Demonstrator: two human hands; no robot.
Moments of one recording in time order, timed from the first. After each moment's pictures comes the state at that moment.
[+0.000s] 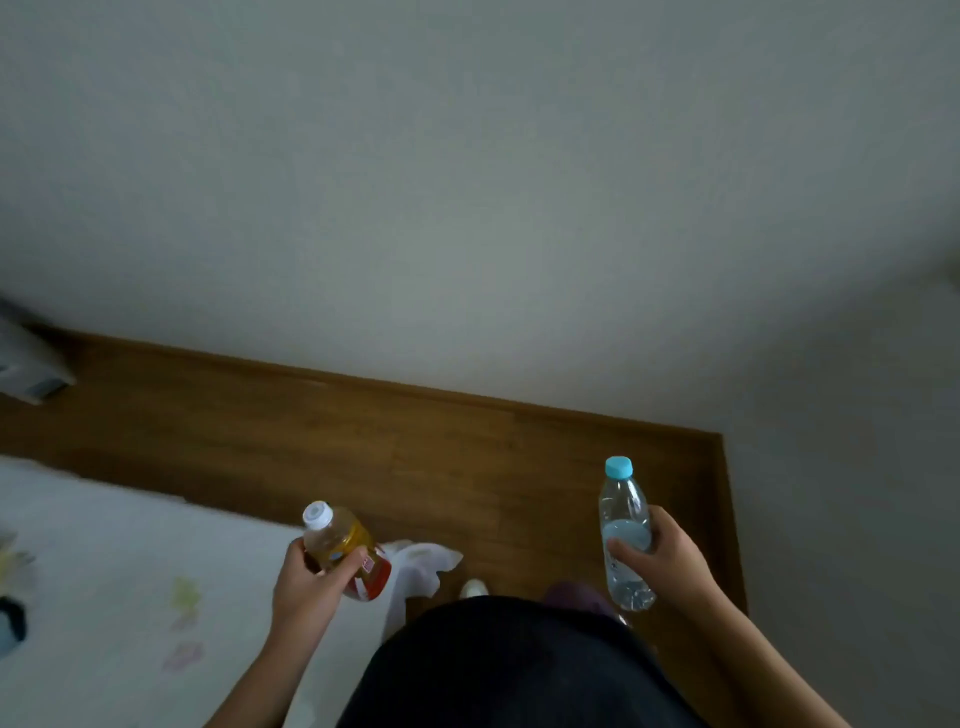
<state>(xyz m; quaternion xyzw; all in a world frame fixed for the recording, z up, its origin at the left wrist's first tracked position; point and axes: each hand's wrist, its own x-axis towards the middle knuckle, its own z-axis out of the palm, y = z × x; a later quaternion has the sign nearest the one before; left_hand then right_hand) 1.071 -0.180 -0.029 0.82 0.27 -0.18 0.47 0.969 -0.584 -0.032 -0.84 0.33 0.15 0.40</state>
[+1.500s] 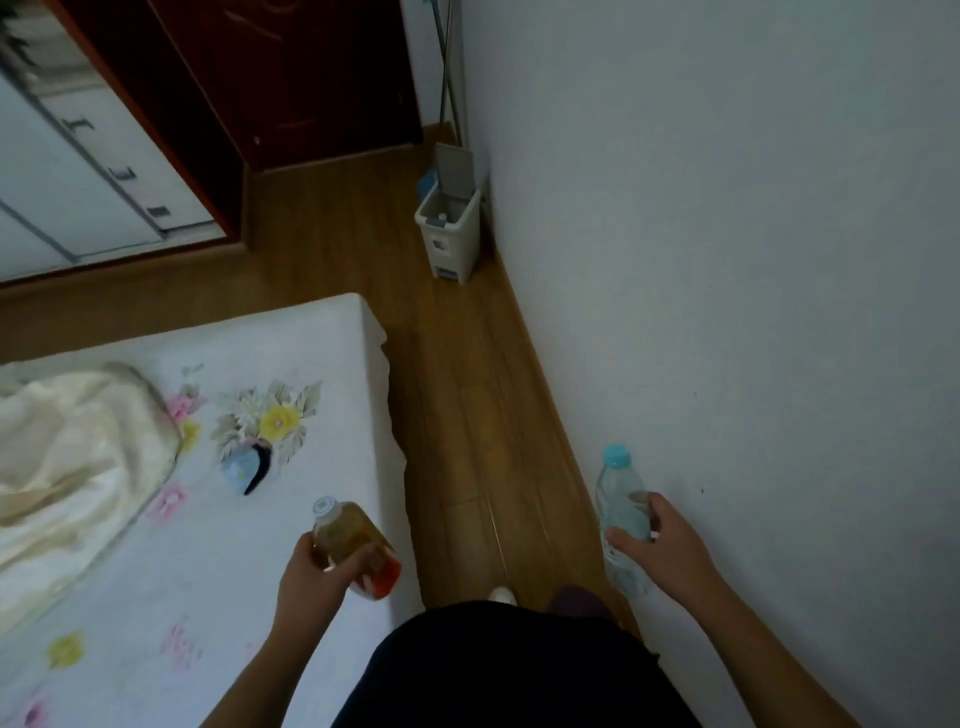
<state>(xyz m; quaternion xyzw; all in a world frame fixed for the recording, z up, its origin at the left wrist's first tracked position) 1.380 0.065 -0.018 0.60 0.64 0.06 0.47 1.702 -0.184 -0.029 -0.84 -0.16 0.39 0.35</state>
